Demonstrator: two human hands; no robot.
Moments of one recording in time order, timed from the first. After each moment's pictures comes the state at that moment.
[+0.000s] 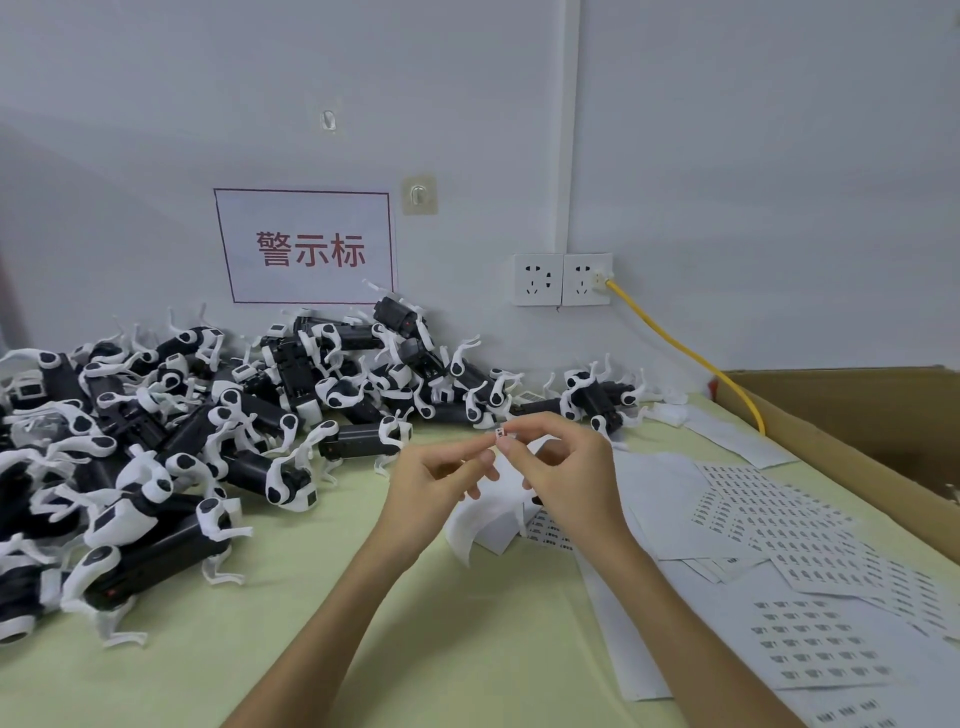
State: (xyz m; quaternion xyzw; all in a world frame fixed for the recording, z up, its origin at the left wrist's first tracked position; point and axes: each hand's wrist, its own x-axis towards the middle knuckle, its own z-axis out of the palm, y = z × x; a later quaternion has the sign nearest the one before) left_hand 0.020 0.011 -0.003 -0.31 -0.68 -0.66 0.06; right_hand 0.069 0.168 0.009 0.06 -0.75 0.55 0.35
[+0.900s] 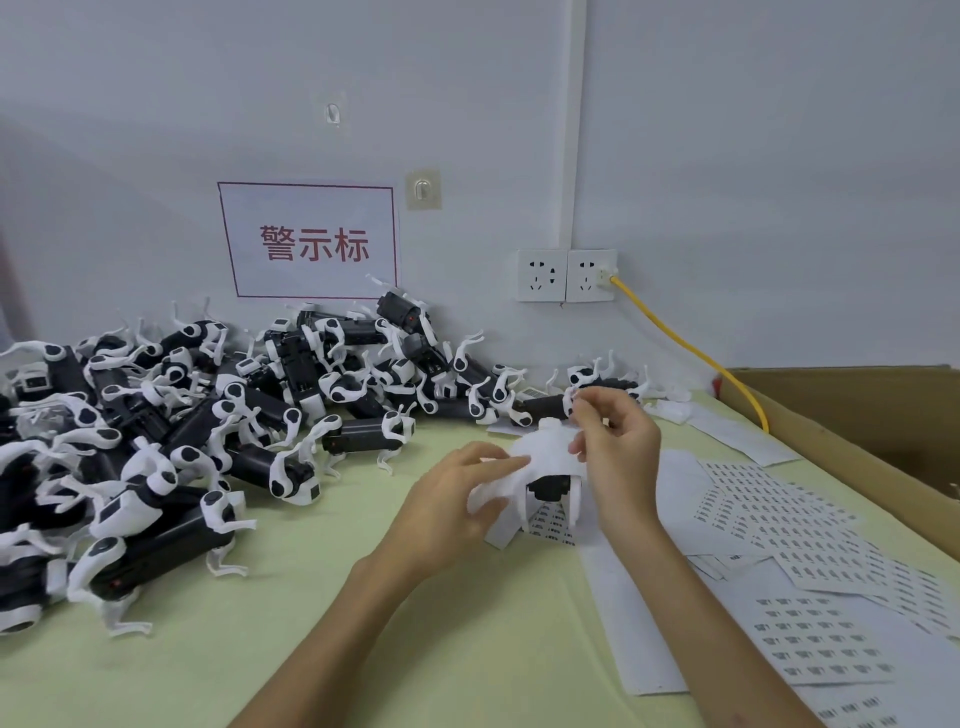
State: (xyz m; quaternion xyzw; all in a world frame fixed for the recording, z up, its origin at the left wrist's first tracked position) left_hand 0.011 0.013 -0.024 -0.41 -0.83 -0.33 0.17; right_hand 0.062 0.188 0.017 -0.06 -0.62 0.66 0.42
